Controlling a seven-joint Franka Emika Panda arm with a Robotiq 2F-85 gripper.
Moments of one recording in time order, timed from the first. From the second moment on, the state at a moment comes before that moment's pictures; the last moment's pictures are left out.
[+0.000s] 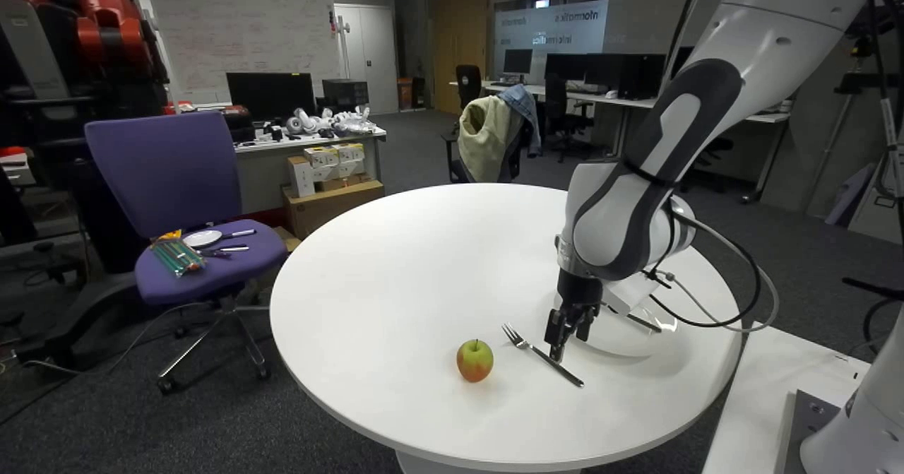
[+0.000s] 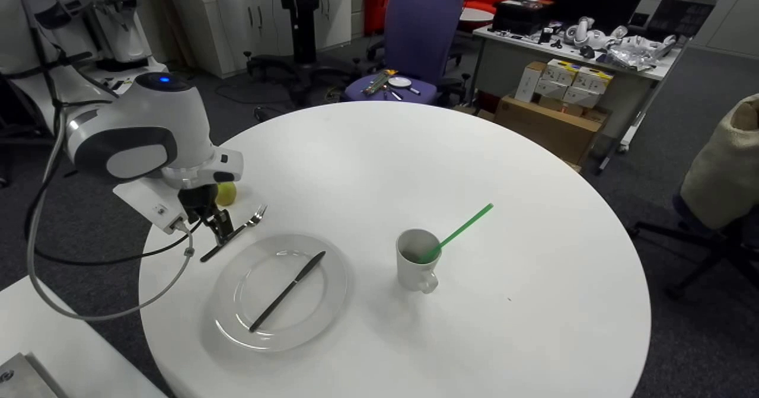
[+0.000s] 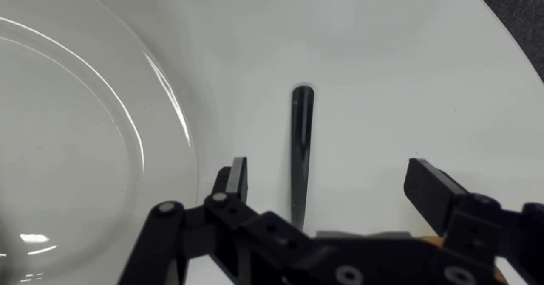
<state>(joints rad) 0.04 0.15 0.12 -2.71 0.35 2.85 -0.16</state>
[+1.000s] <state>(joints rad) 0.06 0.34 0.06 -2.52 0.11 2.84 0.06</state>
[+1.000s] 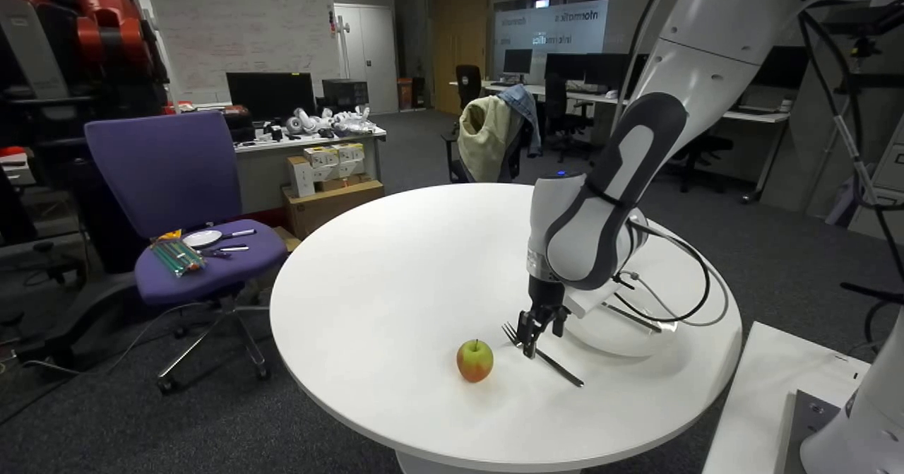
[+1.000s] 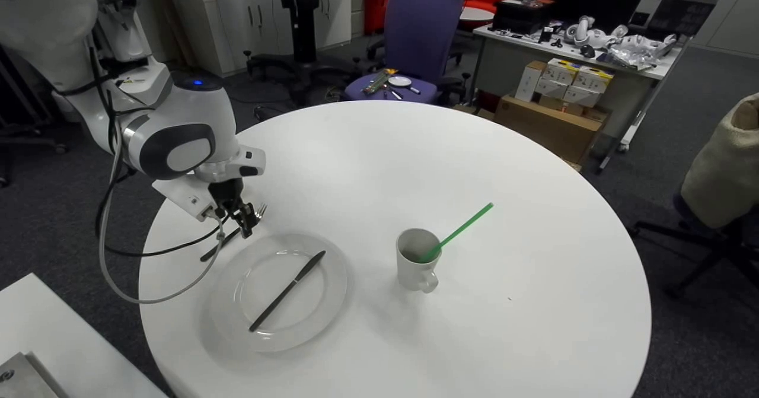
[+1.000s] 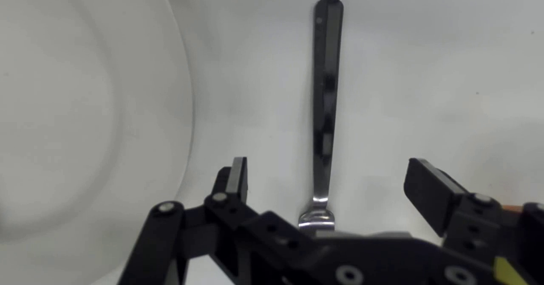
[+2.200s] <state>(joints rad) 0.06 0.39 0.09 -2.46 0.12 2.78 0.07</state>
